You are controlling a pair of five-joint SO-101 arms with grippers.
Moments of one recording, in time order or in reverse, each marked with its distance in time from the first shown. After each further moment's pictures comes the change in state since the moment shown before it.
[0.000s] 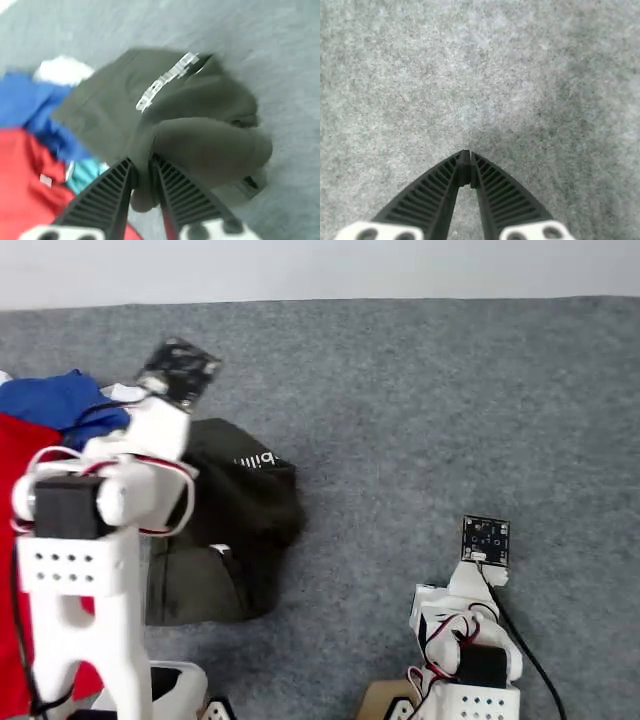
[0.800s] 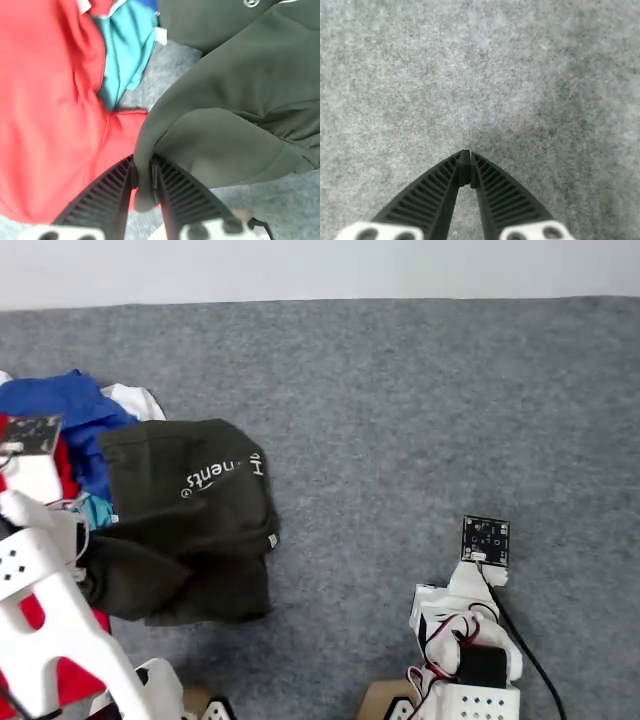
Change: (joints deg) left arm -33.9 0.0 18.5 -0.1 -2.0; right arm 0.0 0.0 0.0 0.0 0.0
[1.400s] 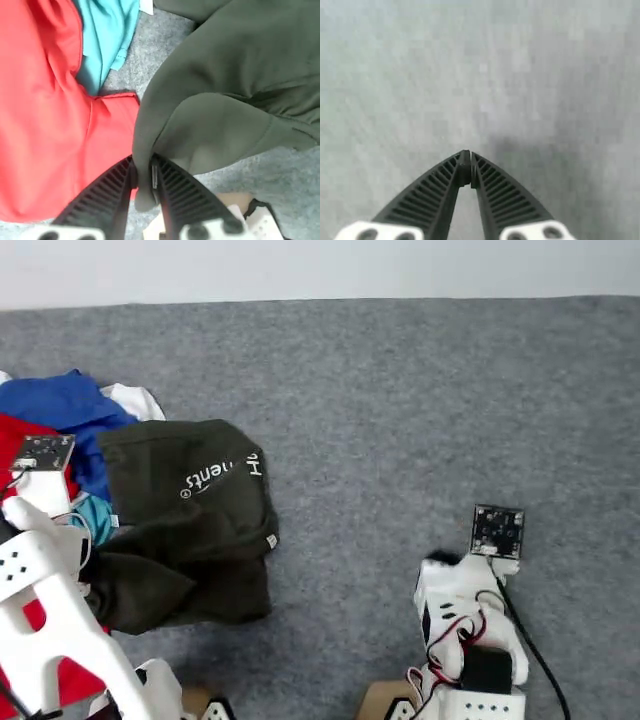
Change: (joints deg) left arm -0.9 0.0 5.2 -0.2 -5.2; right arm -1.1 0.0 -5.6 -10.8 0.0
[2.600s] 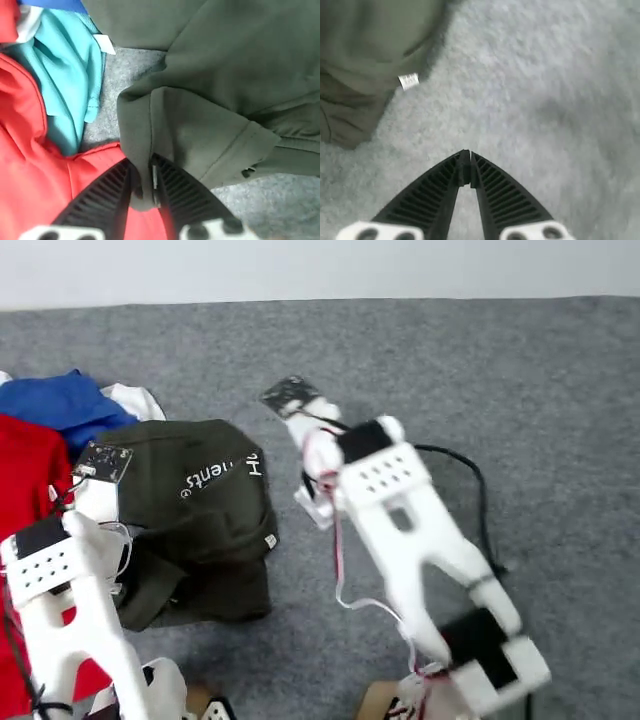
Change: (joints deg) left arm 8.0 0.0 18.1 -21.8 -3.3; right arm -32.0 104.1 -87.5 20.2 17.8
